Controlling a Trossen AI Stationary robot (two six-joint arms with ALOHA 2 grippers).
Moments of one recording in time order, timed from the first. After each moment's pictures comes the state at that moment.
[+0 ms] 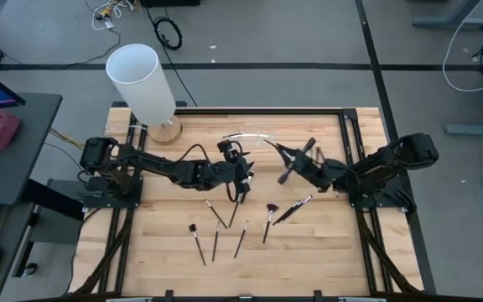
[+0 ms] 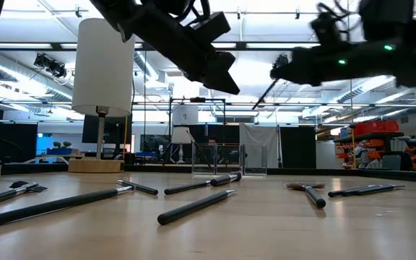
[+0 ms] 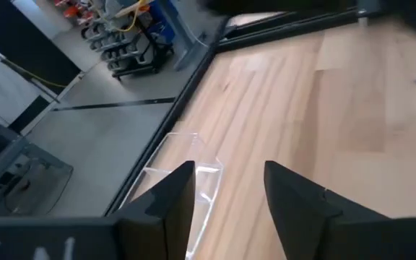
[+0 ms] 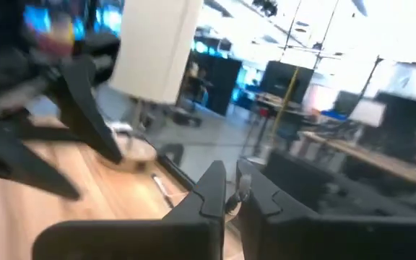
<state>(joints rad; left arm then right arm) -0.08 1.71 1.04 0.23 -0.70 0.20 0.07 1.47 0.35 1.28 0.72 -0.44</state>
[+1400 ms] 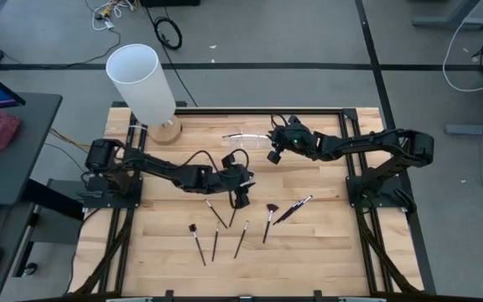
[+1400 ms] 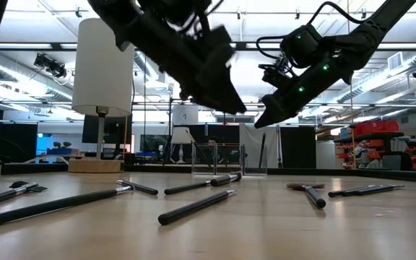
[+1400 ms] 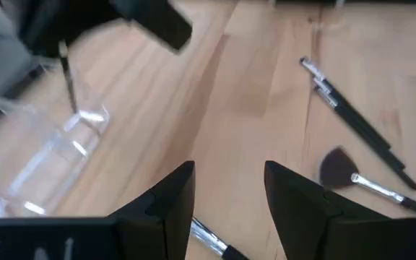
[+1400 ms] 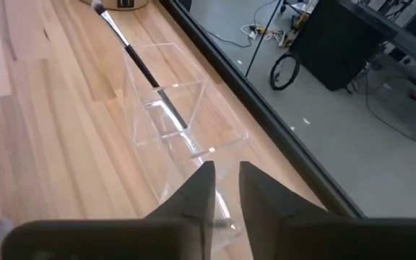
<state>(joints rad) -0.10 1.78 1.04 0.12 -0.42 -0.18 -0.34 1.49 0.68 0.28 0.31 -0.14</state>
